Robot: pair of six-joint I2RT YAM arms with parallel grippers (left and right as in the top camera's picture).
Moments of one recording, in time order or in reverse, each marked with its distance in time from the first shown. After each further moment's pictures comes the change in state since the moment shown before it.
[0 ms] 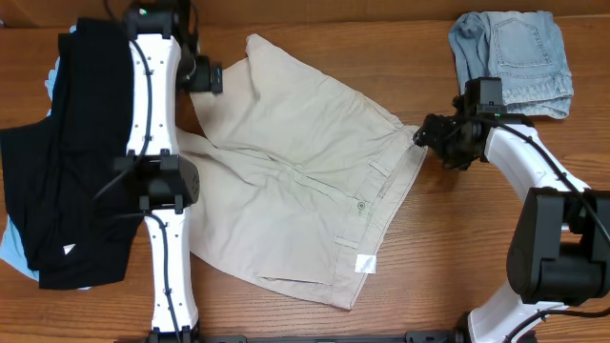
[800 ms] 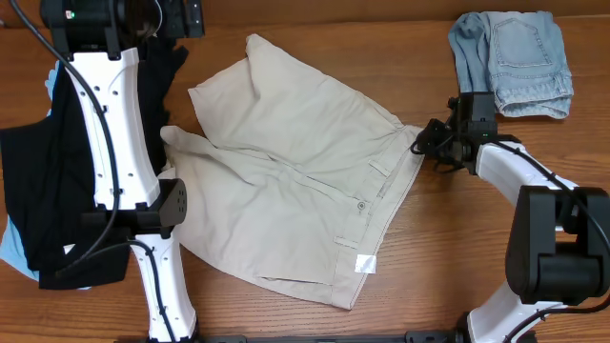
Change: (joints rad) left arm -0.008 -0.330 0.150 0.083 0.075 0.005; right arm 0.019 0.001 -0.161 0.324 0.000 0.026
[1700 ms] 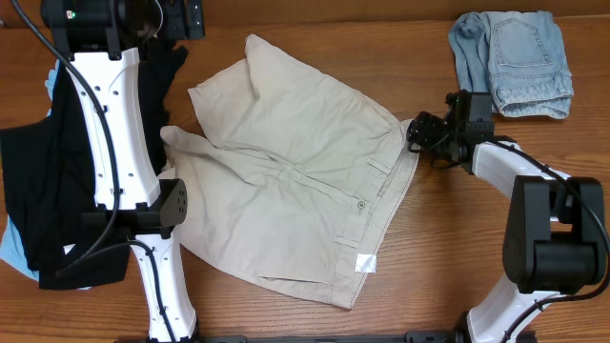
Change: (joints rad) left arm 0.000 0.000 0.000 -0.008 0.000 0.003; right arm 0.000 0.060 0.002 0.122 -0.028 -0.001
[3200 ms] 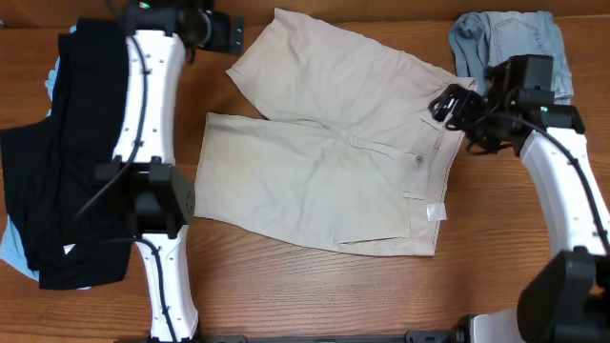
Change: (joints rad) left arm -0.062 0.002 -0.669 0.586 0.129 0.178; right arm -0.064 -0.283 0.278 -0.643 -0.076 -0.056
